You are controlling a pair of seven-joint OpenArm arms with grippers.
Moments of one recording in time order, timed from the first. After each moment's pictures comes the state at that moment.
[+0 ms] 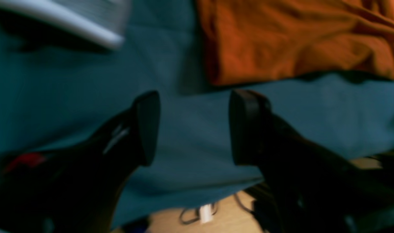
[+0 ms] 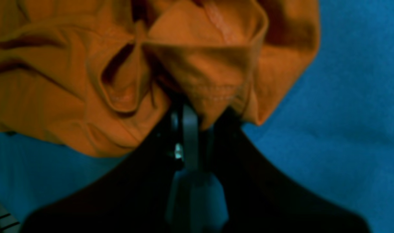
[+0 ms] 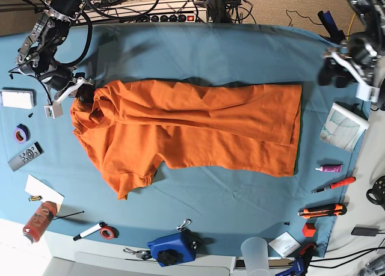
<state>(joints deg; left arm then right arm) 21.4 -12.2 -39.5 110.1 -53.3 -32.1 69.7 -3.6 14.8 38.3 85.2 39.7 39.8 -68.2</state>
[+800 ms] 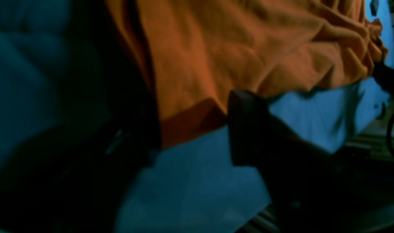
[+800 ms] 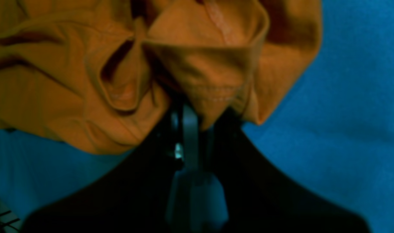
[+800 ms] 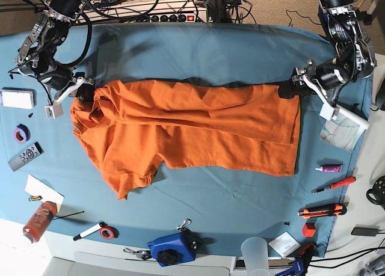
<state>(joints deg) 8.9 -12.1 -24.8 88.4 -55.2 -28.6 70.6 -3.5 14.9 38.3 85.2 39.9 39.8 -69.7</state>
